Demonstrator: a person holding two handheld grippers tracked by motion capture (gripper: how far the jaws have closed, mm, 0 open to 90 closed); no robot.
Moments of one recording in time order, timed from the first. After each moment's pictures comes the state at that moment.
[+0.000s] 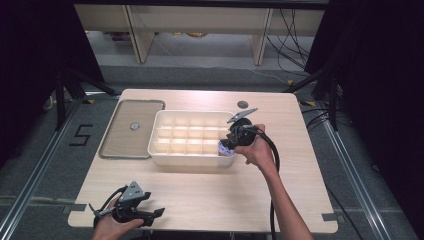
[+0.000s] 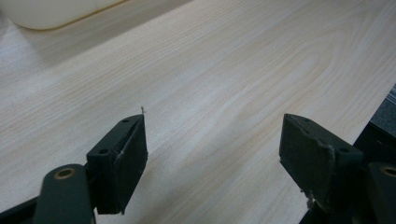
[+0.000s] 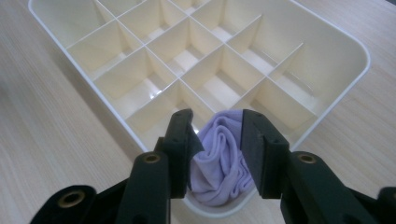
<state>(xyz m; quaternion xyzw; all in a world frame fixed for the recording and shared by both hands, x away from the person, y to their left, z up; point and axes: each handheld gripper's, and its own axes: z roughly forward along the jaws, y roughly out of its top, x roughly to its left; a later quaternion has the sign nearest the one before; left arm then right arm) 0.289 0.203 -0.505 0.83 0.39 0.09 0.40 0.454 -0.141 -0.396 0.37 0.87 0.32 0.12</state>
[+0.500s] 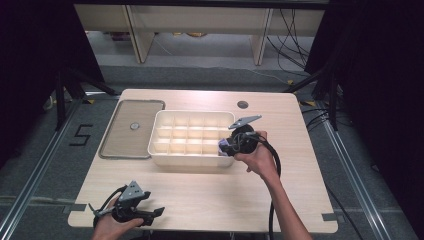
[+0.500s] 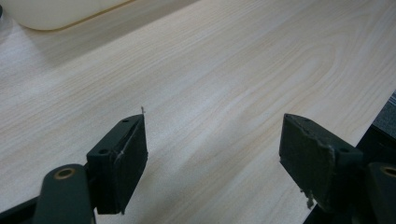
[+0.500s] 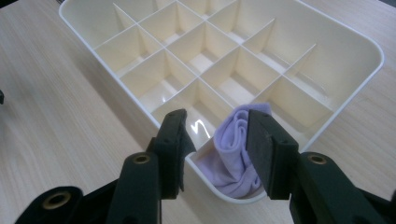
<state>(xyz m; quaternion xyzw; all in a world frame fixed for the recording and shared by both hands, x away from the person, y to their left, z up) 0.290 0.204 -0.505 0.82 0.39 0.10 0.40 0.433 -0.144 -0.398 0.36 0.86 0.35 0.12</state>
